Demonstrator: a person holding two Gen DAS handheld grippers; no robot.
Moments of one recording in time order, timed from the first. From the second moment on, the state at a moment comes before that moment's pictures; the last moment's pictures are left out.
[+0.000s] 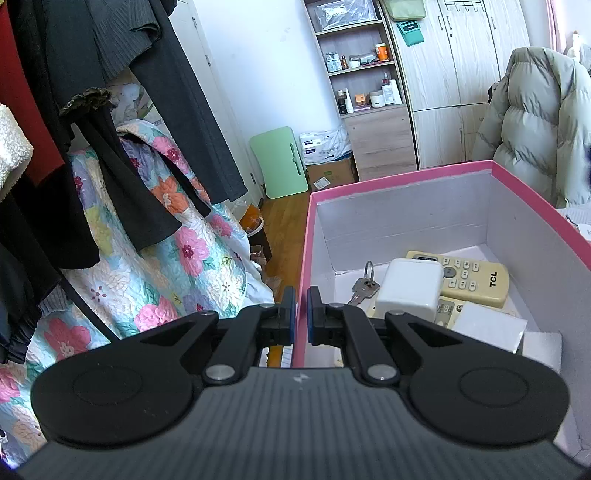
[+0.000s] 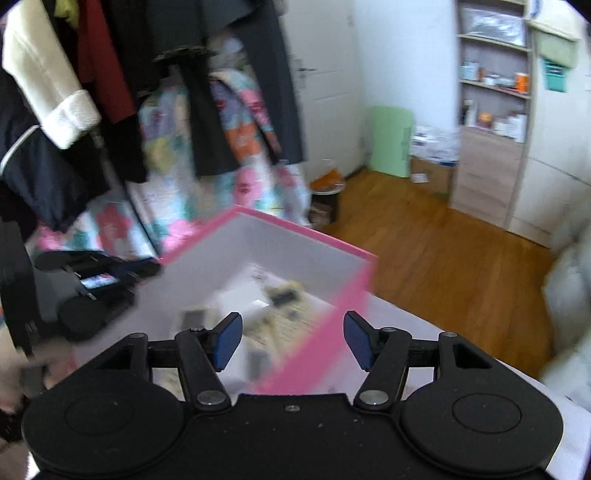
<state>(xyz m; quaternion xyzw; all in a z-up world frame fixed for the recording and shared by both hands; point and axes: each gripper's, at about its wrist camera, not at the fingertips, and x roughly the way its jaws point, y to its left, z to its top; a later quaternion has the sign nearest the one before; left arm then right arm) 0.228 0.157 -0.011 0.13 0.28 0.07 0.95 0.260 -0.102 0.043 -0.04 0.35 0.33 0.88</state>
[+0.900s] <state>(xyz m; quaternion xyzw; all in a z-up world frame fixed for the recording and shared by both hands) 0.230 0.154 -0.011 0.14 0.28 0.08 0.95 0.316 -0.133 -0.093 -0.05 0.37 0.25 0.90</state>
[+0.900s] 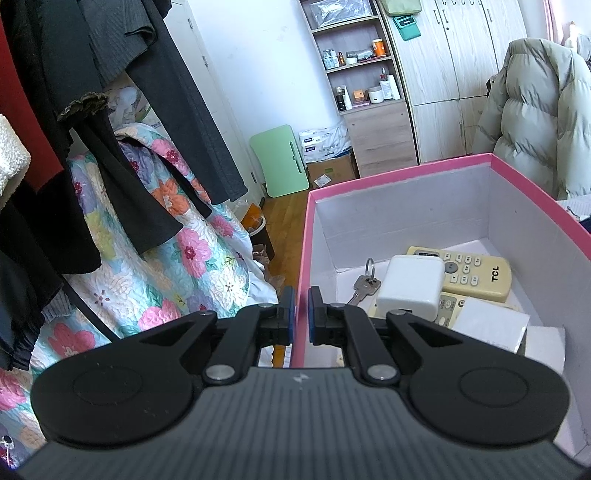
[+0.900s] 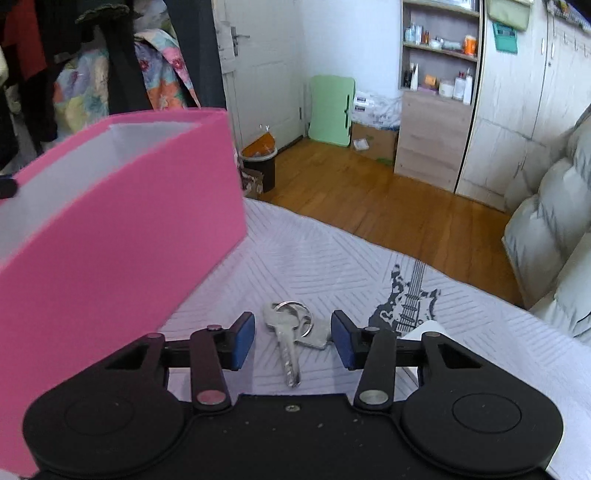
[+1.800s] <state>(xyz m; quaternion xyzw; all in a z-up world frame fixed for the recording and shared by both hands) 0.229 0.154 -0.012 0.14 0.28 0.07 0.95 0.252 -0.110 0.040 0.15 0.28 0.42 0.85</state>
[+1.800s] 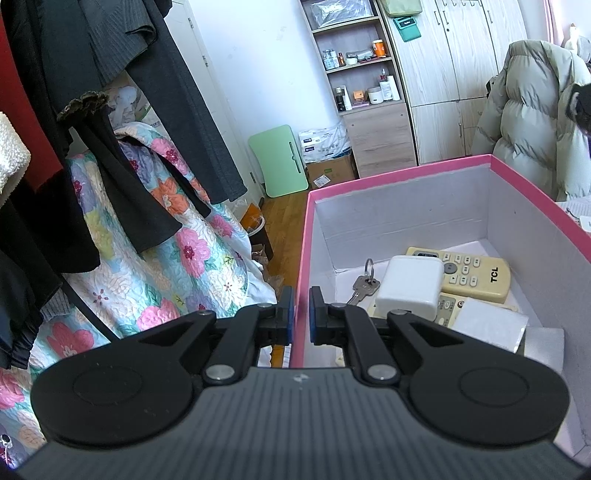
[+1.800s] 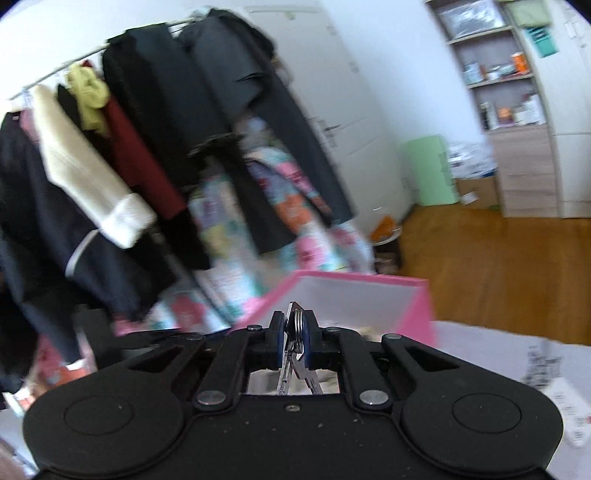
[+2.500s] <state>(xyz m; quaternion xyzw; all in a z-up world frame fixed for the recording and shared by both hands) 0.228 0.153 -0.014 0.15 0.28 0.07 0.95 0.271 -0.040 -0.012 0.10 0.39 0.40 0.83</state>
